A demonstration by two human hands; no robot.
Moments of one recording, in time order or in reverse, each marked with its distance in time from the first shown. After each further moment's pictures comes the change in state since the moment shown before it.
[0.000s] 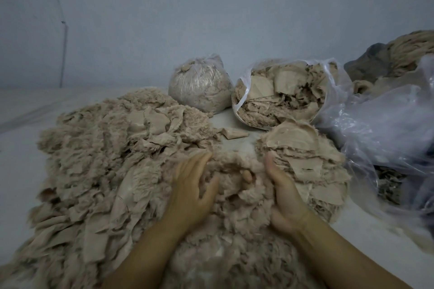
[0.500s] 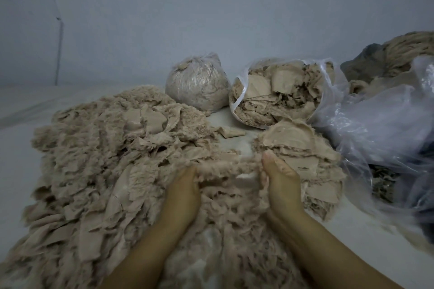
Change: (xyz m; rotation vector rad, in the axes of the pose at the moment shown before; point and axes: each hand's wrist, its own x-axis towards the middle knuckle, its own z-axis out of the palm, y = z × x) left_hand -0.001 -0.009 0.005 0.145 -0.095 -0.261; right_hand 0.004 0.004 -0.003 -0.473 0.568 -0.486
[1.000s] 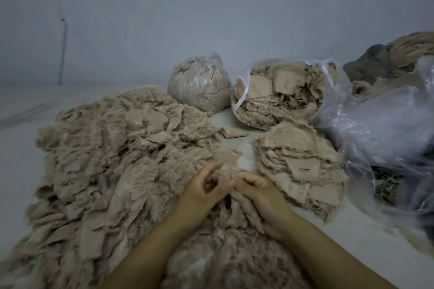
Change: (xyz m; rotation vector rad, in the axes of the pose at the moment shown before) left_hand -0.012 0.029 -0.006 -0.814 -0.310 -0.125; right_hand -0.015 0.001 0.001 0.023 -0.579 0.243
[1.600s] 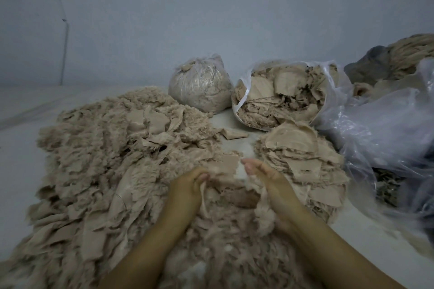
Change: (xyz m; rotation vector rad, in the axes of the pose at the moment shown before) left_hand 0.015 -0.015 -0.020 0.554 0.350 0.154; right_hand 0.003 -0.019 -0.005 -0.004 0.208 0.017
